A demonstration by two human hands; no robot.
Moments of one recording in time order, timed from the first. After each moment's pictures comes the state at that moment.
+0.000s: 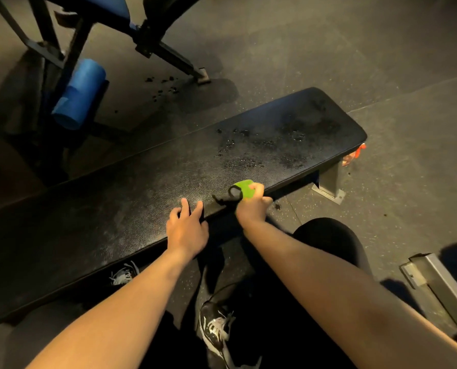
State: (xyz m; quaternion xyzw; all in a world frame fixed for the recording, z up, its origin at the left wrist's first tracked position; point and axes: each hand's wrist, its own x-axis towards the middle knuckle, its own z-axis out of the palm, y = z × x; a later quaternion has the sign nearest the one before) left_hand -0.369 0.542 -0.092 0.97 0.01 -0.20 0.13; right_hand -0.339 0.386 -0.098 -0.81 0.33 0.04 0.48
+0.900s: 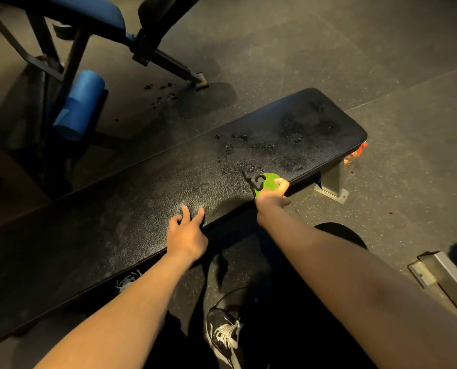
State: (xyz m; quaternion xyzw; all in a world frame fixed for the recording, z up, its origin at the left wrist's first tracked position) left_hand -0.360 0.543 -0.084 0.96 0.03 -0.26 0.13; right_hand -0.307 0.342 -0.089 -0.70 0.51 0.02 0.50
